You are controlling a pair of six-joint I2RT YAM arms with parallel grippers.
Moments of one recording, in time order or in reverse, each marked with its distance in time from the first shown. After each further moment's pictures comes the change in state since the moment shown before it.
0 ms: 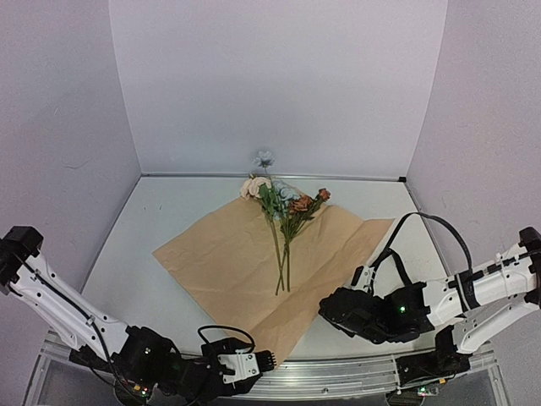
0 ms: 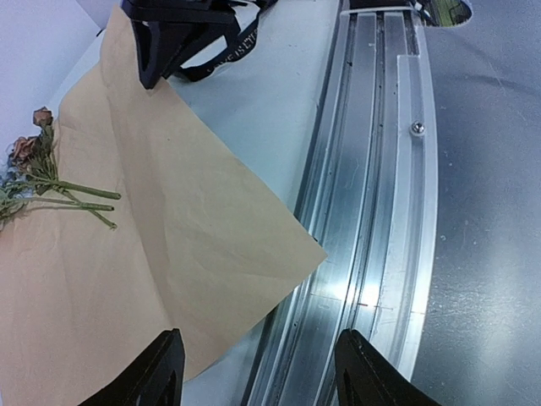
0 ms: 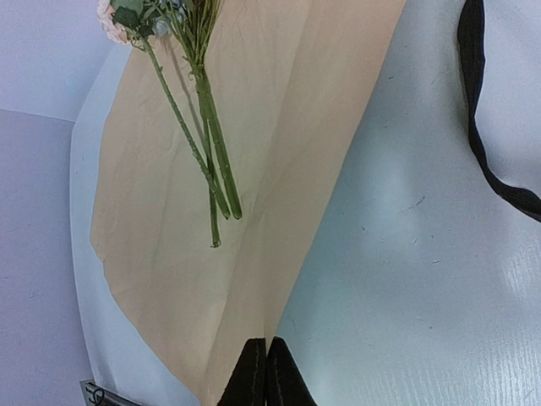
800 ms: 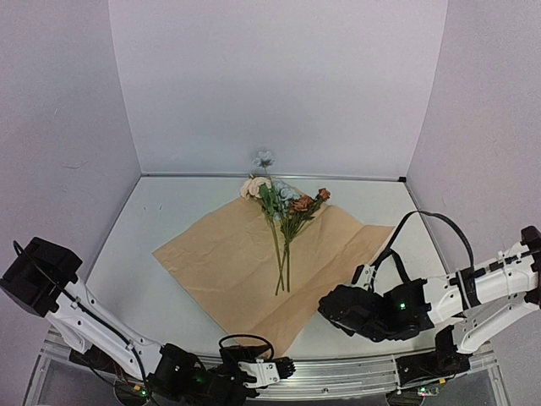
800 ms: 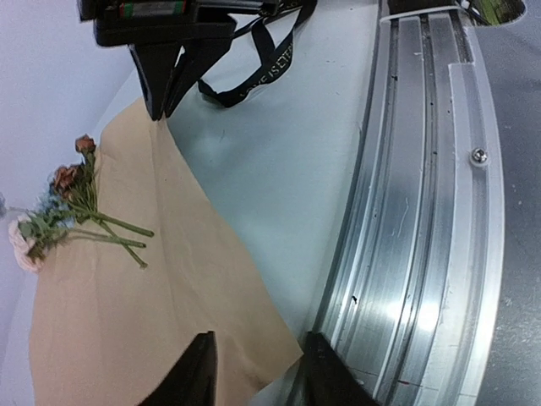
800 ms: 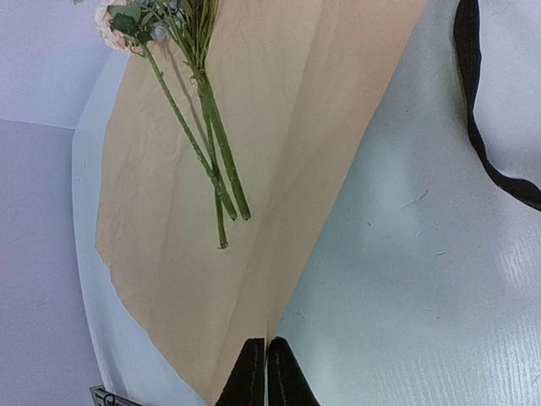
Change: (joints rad) left arm 0.012 0.256 0.042 0.288 -0.173 0.162; right arm 0.000 0.000 0.040 -0.059 -0.001 0.045
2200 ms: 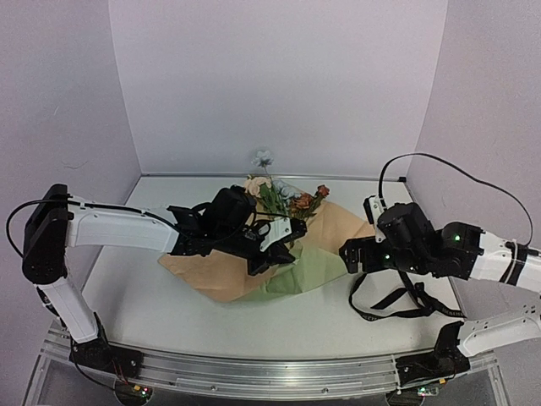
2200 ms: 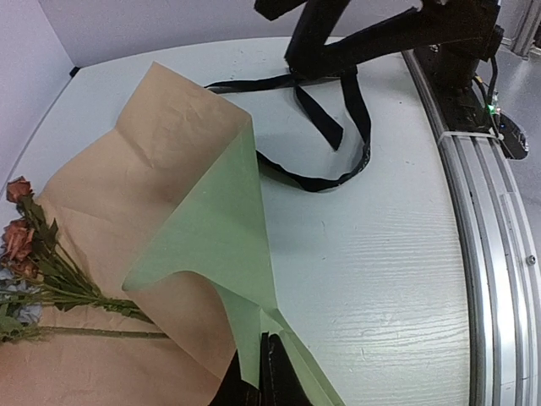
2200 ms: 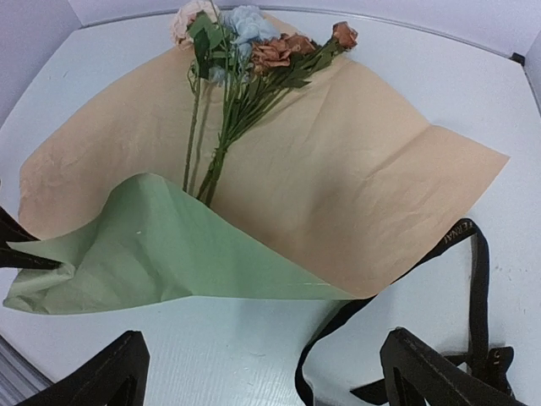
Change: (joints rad) left arm 0.819 -0.003 0.467 -0.358 1.130 0.316; right arm -0.410 -0.276 0.210 -0.342 -0.224 -1.198
